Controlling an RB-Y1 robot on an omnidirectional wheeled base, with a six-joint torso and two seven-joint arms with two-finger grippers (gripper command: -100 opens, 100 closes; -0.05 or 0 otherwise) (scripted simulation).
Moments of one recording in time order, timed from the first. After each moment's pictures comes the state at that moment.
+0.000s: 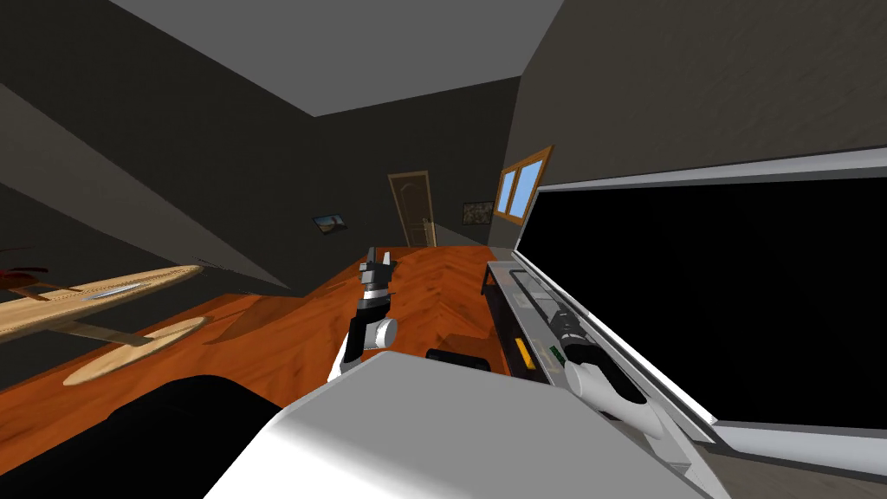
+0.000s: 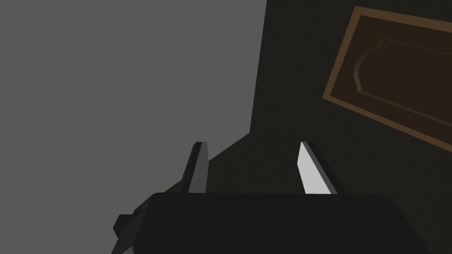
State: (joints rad) left arm 0.45 -0.03 0.06 -2.33 0.07 -0.39 0.13; right arm 0.42 -0.16 -0.28 -1.86 -0.13 0.27 -0.15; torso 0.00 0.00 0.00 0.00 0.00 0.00
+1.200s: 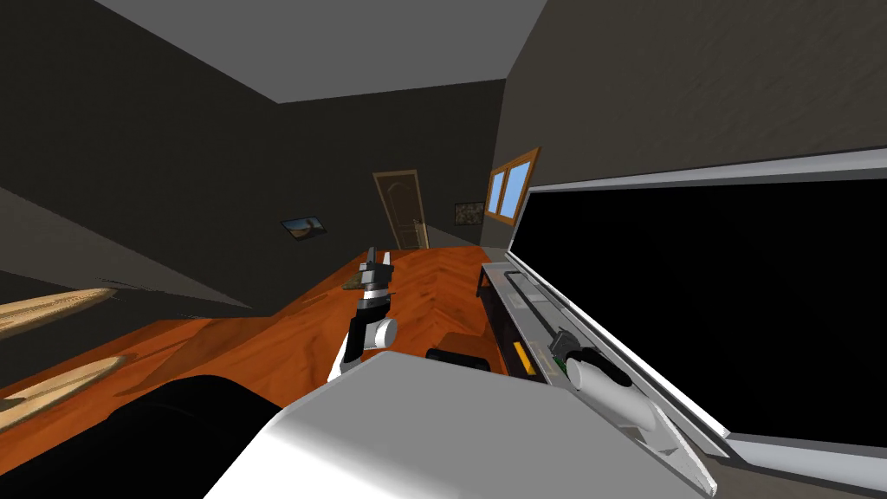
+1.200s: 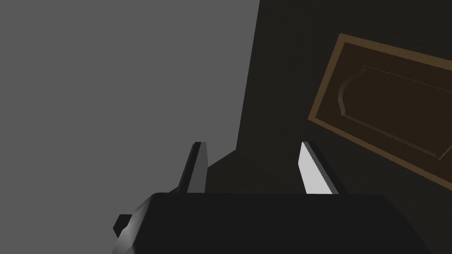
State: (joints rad) left arm 0.45 -0.03 0.06 -2.33 0.07 -0.39 0.13; right arm 0.32 -0.18 -0.36 -1.64 -0.20 0.61 -0.28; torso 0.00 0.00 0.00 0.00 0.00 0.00
